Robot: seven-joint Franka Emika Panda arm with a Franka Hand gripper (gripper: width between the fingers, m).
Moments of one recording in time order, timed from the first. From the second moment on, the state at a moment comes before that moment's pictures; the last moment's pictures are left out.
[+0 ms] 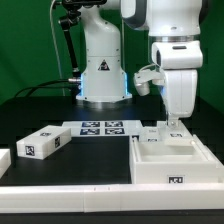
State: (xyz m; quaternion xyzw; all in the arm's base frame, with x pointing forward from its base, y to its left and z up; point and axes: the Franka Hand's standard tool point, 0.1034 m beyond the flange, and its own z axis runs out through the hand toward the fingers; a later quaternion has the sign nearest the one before) arm 0.488 0.106 0.062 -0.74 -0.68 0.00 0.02
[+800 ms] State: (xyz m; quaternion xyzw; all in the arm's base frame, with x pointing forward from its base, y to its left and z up) arm 0.503 0.107 0.062 -0.74 -0.68 -0.01 0.02
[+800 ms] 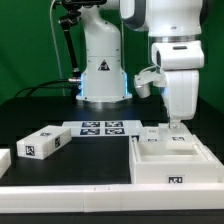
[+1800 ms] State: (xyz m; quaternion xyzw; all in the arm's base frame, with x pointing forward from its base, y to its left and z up) arm 0.571 0.105 0.062 -0.75 -0.66 -0.04 0.01
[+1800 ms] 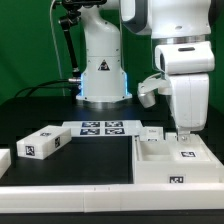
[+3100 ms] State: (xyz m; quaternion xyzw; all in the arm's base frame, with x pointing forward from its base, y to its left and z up) arm 0.511 0.117 0.097 -0.79 -0.62 -0.03 0.00
